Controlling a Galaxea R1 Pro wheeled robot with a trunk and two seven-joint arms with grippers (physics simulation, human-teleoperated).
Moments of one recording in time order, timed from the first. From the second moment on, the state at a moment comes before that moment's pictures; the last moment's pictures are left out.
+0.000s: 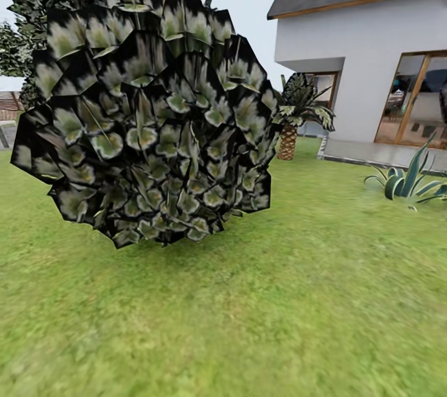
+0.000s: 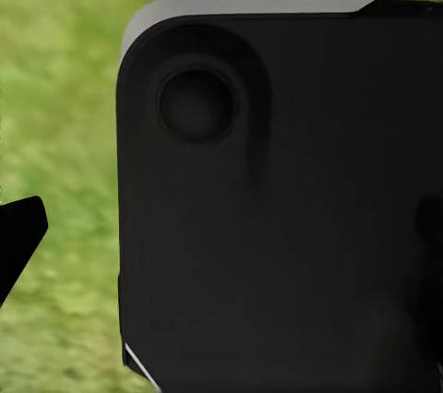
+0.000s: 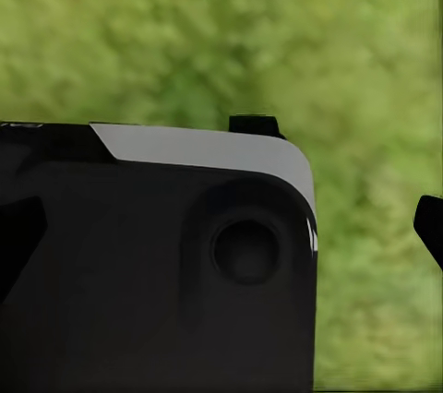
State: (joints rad) left arm 0.01 -0.01 0.04 -0.10 0.01 -0.01 0.00; right arm -0.07 0.00 0.01 -0.03 0.01 -0.19 0.01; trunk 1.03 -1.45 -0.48
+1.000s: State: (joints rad) left arm 0.01 -0.02 0.04 -0.09 0.01 -0.01 0.00; right arm -0.07 0.00 0.00 -0.02 -0.01 -0.18 0.01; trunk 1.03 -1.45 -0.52
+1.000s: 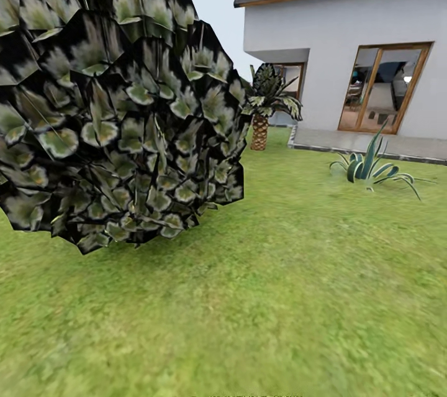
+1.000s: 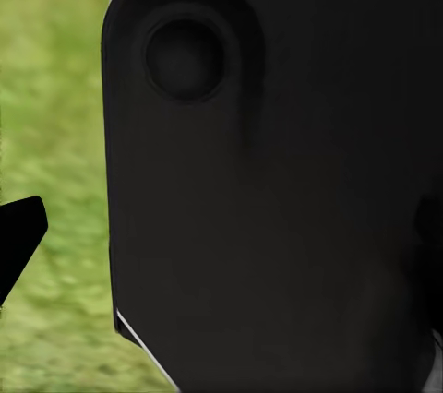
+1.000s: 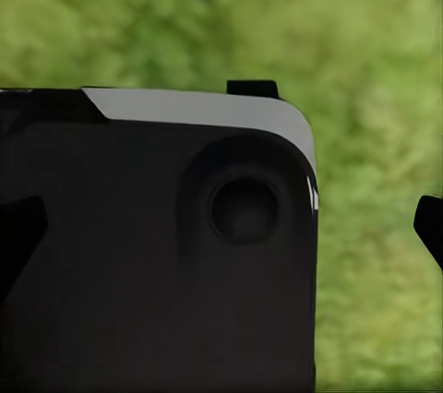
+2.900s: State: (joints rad) left arm 0.01 -0.02 0.04 -0.09 0.01 -0.01 0.00; right arm -0.07 0.00 0.00 -0.02 -0.01 -0.18 0.01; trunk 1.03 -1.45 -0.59
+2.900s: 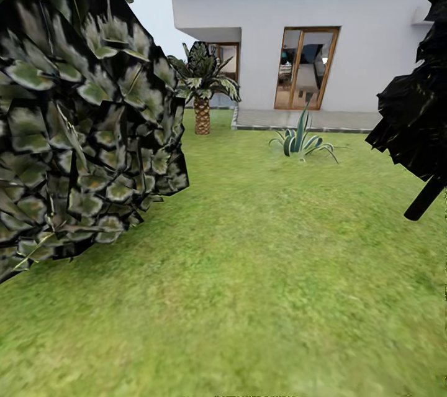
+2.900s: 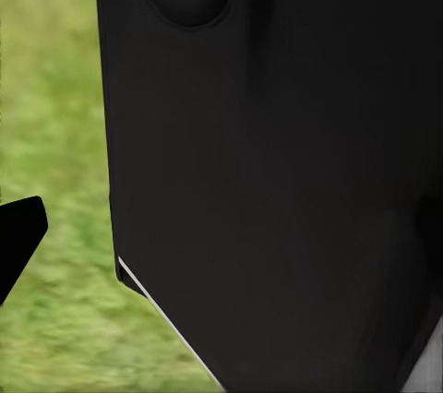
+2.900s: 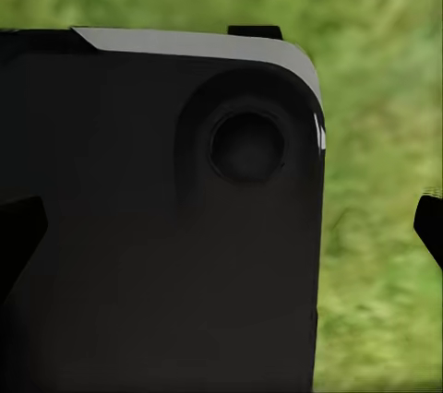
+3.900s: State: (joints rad) left arm 0.01 -0.02 0.04 -0.09 0.01 -0.01 0.00; right arm -0.07 0.00 0.00 -0.02 0.01 -0.19 0.01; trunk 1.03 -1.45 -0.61
